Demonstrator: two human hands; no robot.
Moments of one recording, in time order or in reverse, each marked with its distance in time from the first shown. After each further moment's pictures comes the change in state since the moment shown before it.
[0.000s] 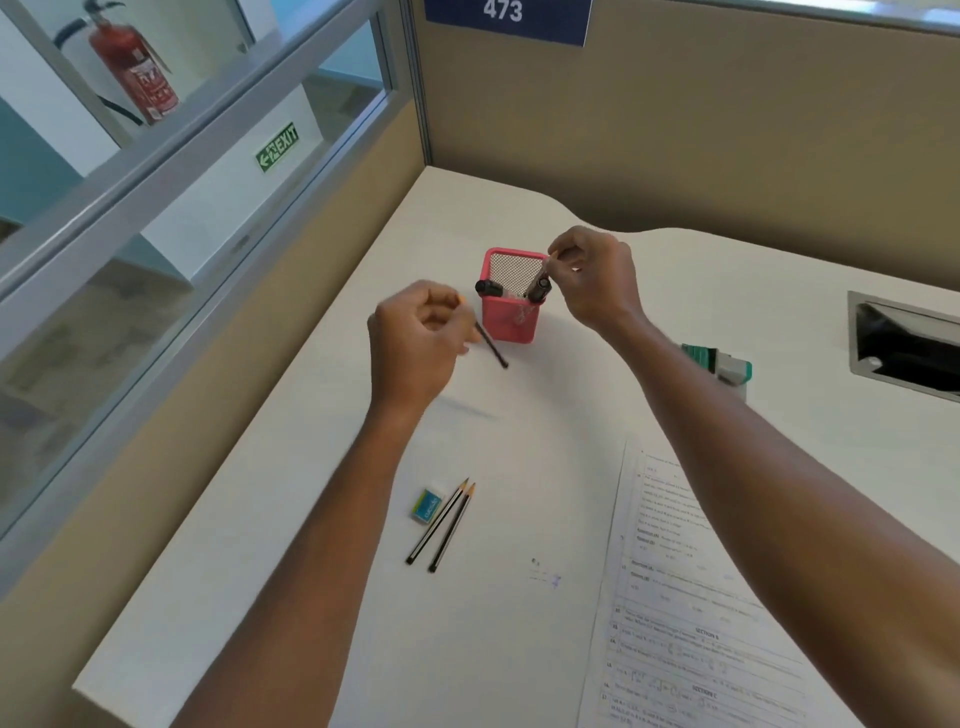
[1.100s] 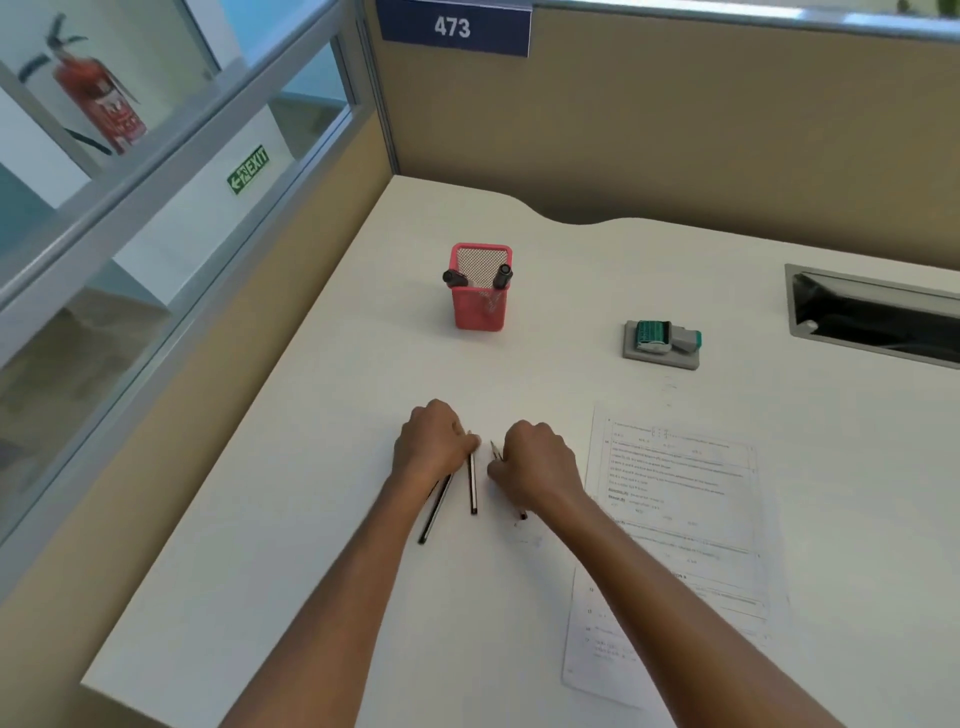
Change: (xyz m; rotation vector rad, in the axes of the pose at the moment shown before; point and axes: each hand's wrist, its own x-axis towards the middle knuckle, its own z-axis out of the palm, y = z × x) left_hand -0.076 -0.068 0.019 0.731 -0.478 -0.382; right_hand -0.202 -0.010 0.030 -0.433 -0.483 0.349
